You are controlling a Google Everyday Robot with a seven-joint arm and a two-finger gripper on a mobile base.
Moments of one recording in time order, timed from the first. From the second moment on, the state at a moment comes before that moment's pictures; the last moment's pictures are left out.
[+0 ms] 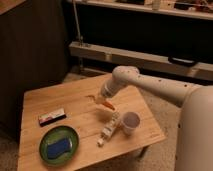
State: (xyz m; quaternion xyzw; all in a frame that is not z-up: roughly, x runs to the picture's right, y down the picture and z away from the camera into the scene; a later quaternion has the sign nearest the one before) arm -0.020 0.016 0.802 -0.29 -0.24 0.26 0.89
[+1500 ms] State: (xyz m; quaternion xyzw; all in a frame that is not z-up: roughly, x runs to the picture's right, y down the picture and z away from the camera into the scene) arm 0.137 0.036 0.705 -0.29 -0.40 0.31 0.81
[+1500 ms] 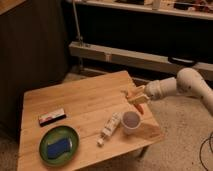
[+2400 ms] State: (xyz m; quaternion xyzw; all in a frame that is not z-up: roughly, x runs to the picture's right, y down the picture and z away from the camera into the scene) arm 0.110 0.068 0.701 -0.33 -0.42 0.27 0.80
